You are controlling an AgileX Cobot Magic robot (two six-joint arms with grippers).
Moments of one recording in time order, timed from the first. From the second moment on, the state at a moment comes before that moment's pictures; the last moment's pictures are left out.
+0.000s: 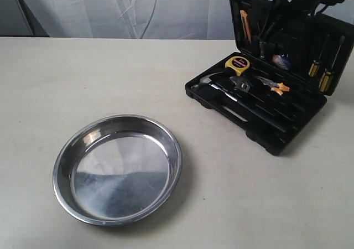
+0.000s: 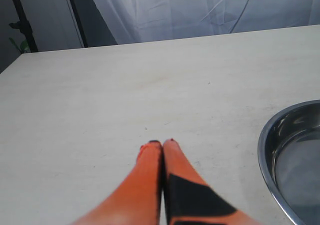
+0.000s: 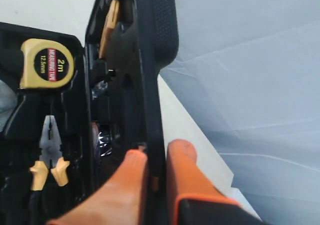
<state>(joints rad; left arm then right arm) 0.01 0.00 0.00 0.34 0.35 -0.28 0.36 1.75 -1.36 -0.86 0.63 0.05</state>
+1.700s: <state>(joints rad) 0.01 0.00 0.00 0.34 0.35 -0.28 0.16 1.84 -1.23 0.35 0.82 -0.31</state>
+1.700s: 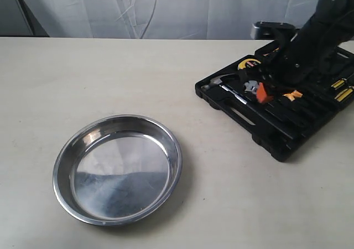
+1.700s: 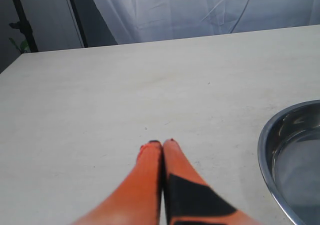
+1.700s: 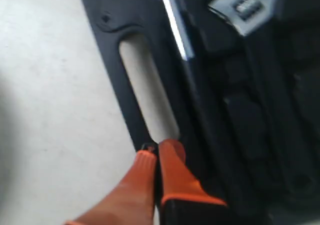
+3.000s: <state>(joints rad) 0.01 0.00 0.00 0.34 0.35 -0.28 0.09 2.20 -1.62 0.18 0.93 -0.50</state>
